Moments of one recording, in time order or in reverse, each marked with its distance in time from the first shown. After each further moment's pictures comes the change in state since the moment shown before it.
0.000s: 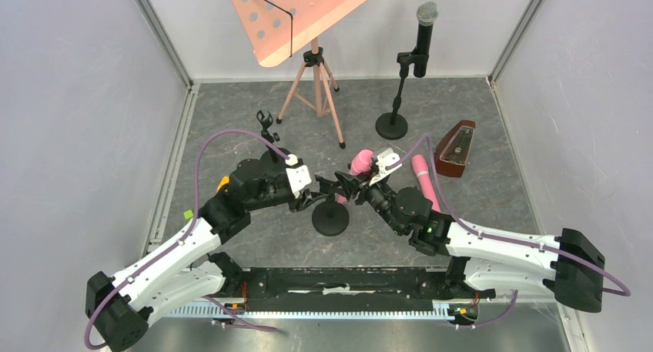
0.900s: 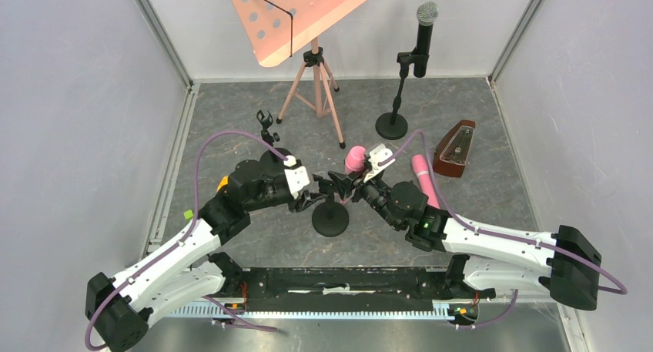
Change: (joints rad) left arm 0.003 -0.007 -0.022 0.038 0.027 0.001; right arm -0.011 0.040 0.052 -0.026 -0.070 -0.019
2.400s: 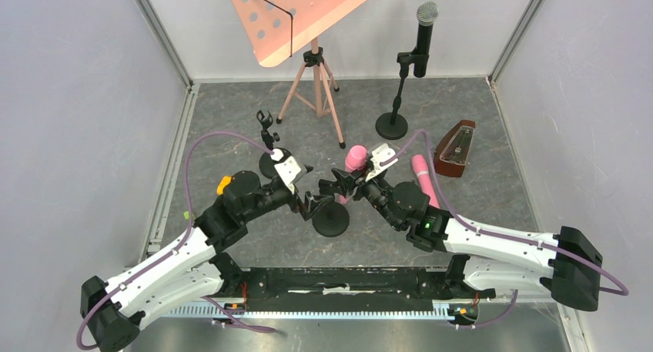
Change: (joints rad) left arm -0.109 -0.089 -0.063 0.077 -0.298 -0.293; right arm 0.000 -0.012 0.000 -0.002 0.041 -0.024
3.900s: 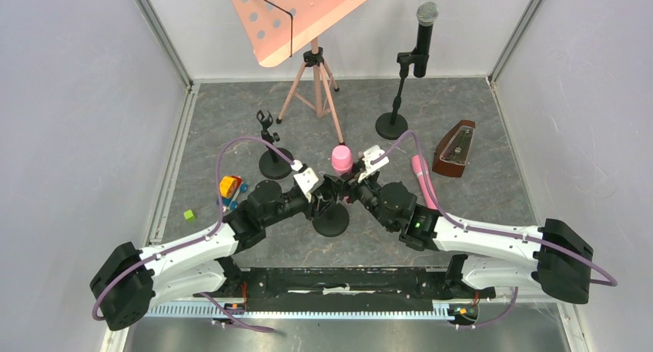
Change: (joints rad) left arm -0.050 0.234 -0.169 0.368 -0.007 -0.024; right arm 0.008 0.085 -0.012 0.024 0.029 0.098
